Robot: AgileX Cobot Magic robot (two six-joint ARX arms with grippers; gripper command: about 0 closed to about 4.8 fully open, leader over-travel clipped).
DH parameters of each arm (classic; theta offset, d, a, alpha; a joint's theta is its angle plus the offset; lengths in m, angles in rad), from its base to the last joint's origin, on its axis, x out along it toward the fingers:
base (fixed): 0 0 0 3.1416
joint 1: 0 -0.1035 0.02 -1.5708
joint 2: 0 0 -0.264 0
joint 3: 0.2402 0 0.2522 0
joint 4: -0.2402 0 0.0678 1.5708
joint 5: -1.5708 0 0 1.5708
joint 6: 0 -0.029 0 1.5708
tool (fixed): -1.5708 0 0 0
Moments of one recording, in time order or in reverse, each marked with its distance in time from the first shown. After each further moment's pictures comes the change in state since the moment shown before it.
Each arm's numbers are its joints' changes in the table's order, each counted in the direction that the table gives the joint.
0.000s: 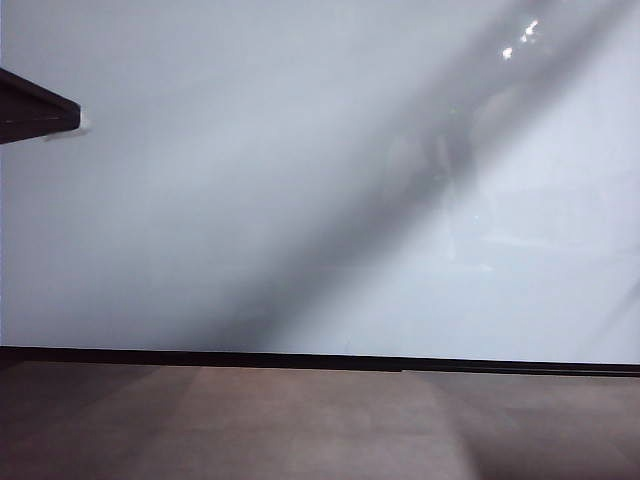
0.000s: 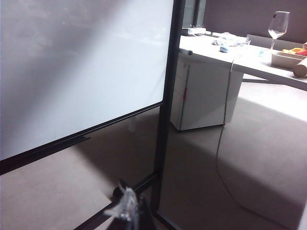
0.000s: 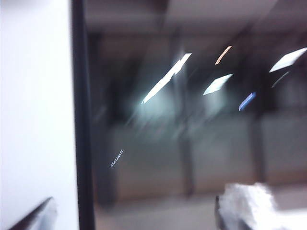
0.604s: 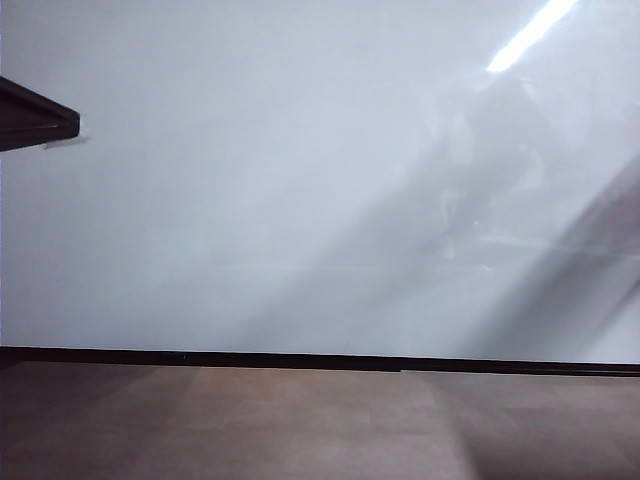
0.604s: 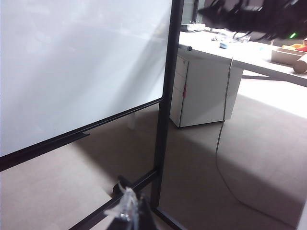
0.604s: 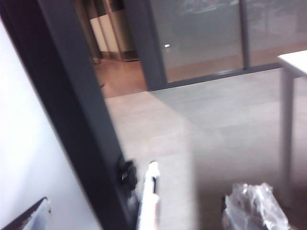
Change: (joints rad) left arm -0.001 0.001 0.000 -0.016 0.002 0.000; right arm -0.009 -0.516 -0.505 0.594 -0.274 -0.001
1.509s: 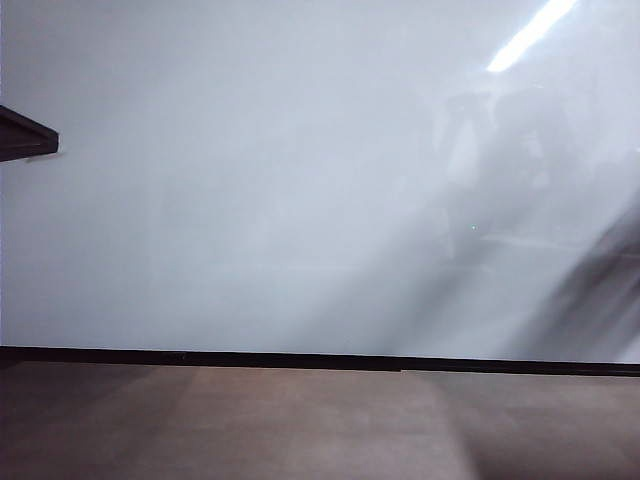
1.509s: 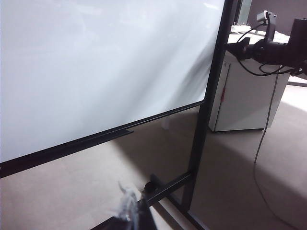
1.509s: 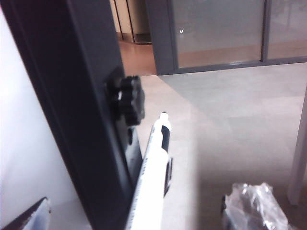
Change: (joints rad) left arm -0.180 -0.001 0.000 -0.001 0.020 0.000; right arm -0.095 -0.319 0.093 0.174 0.034 0.109
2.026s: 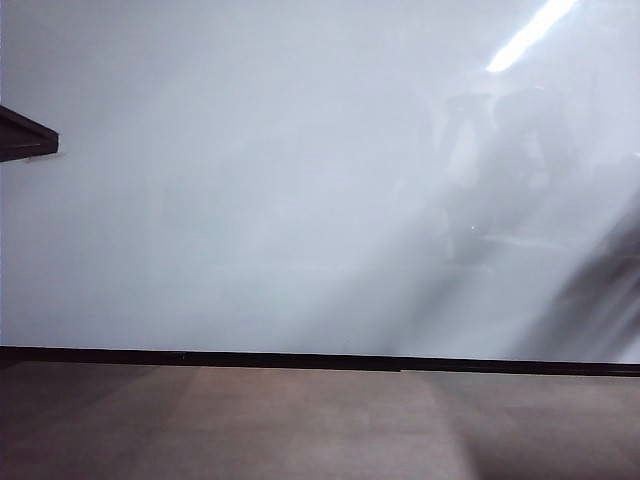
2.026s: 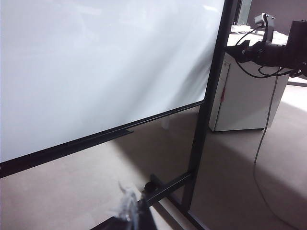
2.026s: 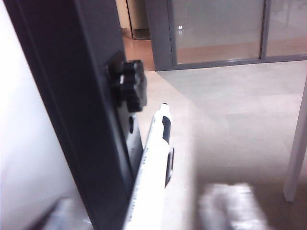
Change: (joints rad) left arm 0.000 0.000 0.000 0.000 0.000 0.000; right arm -0.005 -0.007 -0.003 -0.009 0.008 0.026
